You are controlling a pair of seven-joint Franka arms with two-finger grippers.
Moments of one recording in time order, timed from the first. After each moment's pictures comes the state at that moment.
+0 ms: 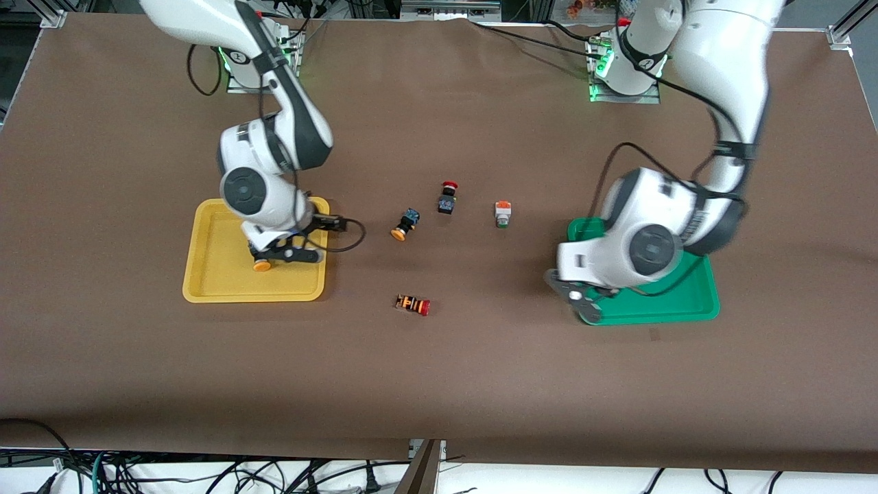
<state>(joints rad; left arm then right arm) -0.15 0.61 -0.10 -1.51 0.01 1.91 0.54 0.55 0.42 -0.08 -1.91 0.24 2.17 0.50</state>
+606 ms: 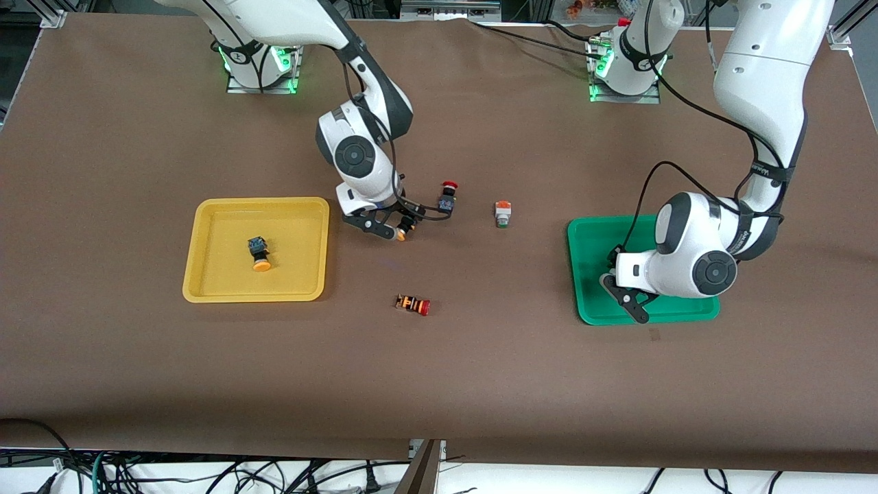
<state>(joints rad) -0.02 0.63 -0.14 -1.69 -0.05 2.06 0.67 0.75 0.57 -0.04 -1.89 0.27 2.43 0.92</state>
